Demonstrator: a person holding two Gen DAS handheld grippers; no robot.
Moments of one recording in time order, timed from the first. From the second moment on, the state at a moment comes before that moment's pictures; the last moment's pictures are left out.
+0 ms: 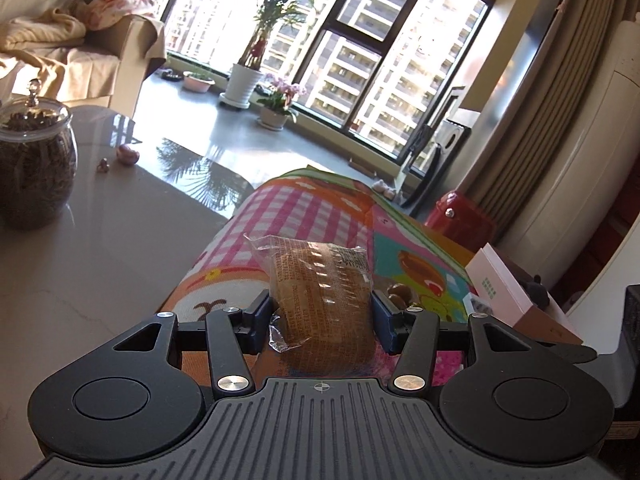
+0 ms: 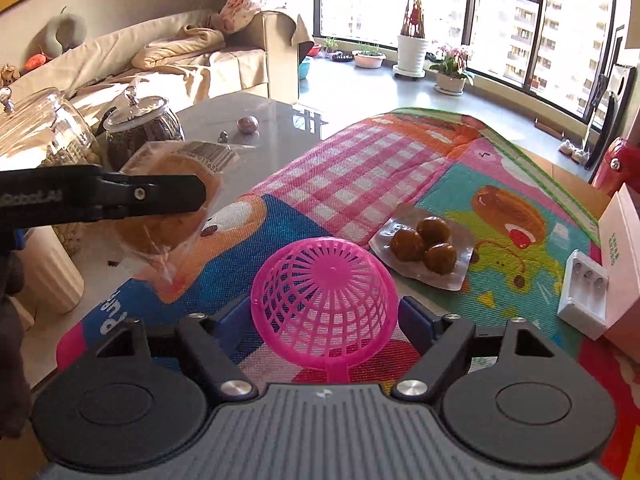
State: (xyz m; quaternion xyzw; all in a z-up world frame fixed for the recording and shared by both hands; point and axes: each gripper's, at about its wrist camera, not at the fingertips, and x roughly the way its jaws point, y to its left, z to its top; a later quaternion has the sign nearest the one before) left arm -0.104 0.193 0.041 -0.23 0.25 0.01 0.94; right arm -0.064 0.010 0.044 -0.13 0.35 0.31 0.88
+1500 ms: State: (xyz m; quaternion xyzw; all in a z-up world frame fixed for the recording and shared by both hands) left arm -0.048 0.031 0.013 -0.09 0.34 -0.17 0.92; right arm -0.080 -0.185 0.018 -0.09 0.34 0.11 0.93
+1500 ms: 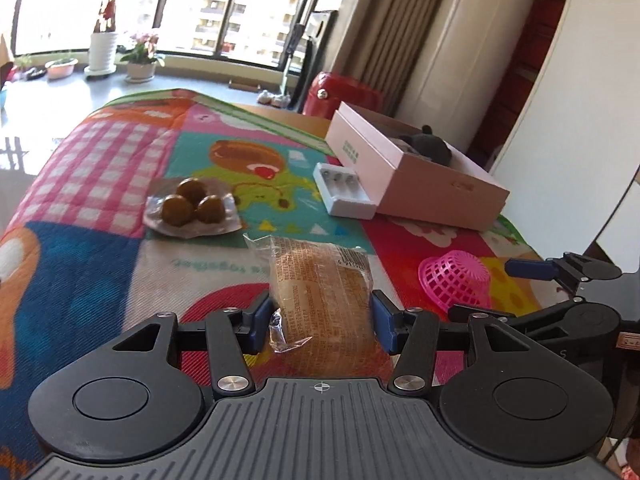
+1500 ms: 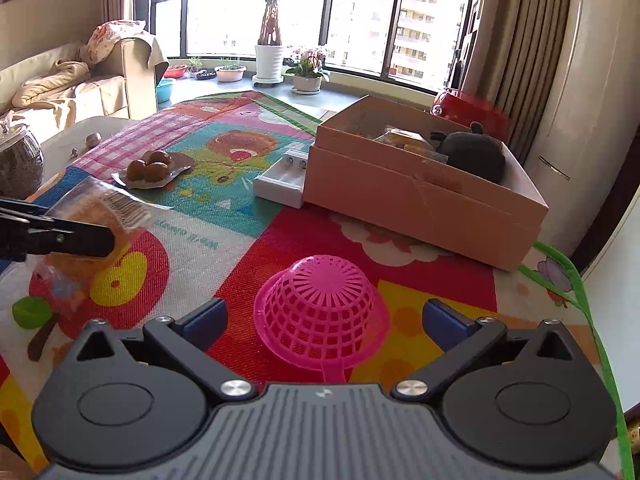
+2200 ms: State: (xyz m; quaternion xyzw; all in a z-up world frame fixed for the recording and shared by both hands) left arm -0.026 -0.004 -0.001 -0.07 0.36 -0.19 0.91; right arm -0.071 -0.207 0.000 -0.03 0.34 0.08 0.94
